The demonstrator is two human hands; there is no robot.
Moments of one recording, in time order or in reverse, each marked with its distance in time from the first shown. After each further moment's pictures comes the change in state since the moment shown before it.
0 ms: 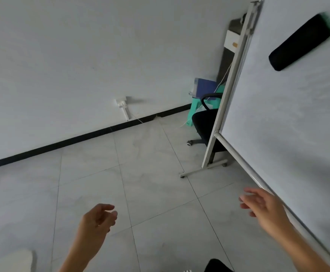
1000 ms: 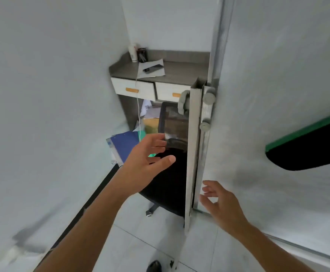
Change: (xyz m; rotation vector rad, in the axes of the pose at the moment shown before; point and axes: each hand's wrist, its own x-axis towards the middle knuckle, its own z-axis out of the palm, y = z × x) left_hand 0.455 0.486 0.333 0.187 -1.050 0.795; right_hand 0.426 -0.155 0.027 -0.141 0.506 0.113
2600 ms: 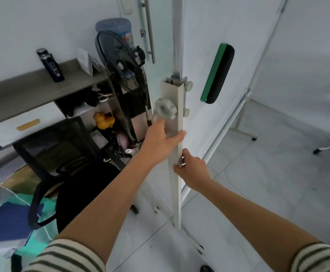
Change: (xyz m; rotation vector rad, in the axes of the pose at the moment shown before) left_hand -0.149 0.043 0.083 0.011 -0.849 0.562; right_hand -0.239 -0.080 0.091 -0.117 0.756 0.684
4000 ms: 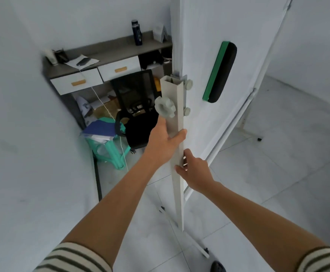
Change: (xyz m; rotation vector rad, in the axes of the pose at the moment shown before) left_hand -0.622 0.026 -0.107 -0.029 0.242 -0.130; right_hand -0.557 -0.117 0.185 0.028 -0.060 -0.288
